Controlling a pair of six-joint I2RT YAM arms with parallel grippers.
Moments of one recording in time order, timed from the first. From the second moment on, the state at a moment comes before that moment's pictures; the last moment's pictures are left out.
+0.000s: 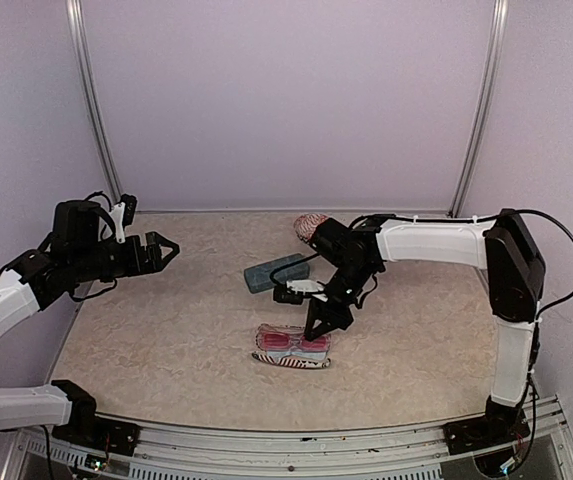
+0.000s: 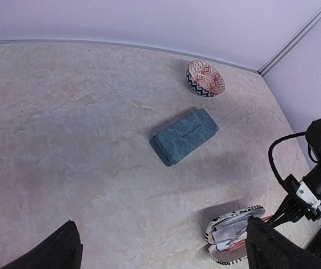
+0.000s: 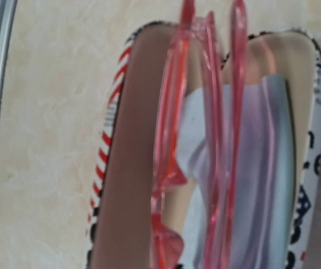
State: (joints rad) left arm -0.38 0.95 0.82 -0.37 0.16 -0.40; right arm 0.81 1.98 1.53 -0.90 -0.59 -0.69
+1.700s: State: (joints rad) left arm -0.38 0.96 0.82 -0.37 0.16 -0.40; right arm 0.77 1.97 1.53 -0.78 -0.53 -0.58
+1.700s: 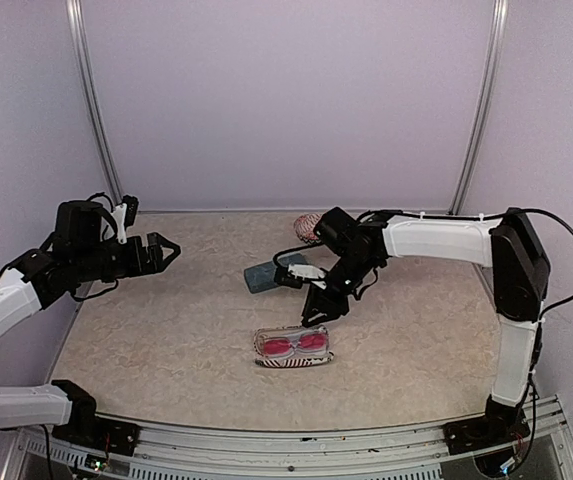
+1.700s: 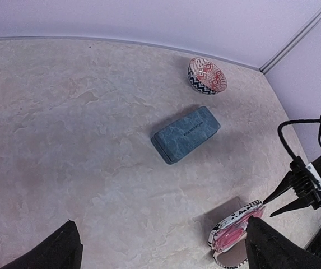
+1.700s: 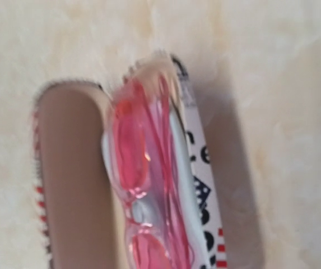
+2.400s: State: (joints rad) left arm -0.49 1.18 0.76 -0.16 0.27 -0.49; right arm 1.03 1.47 0.92 -0.28 -0.39 -0.40
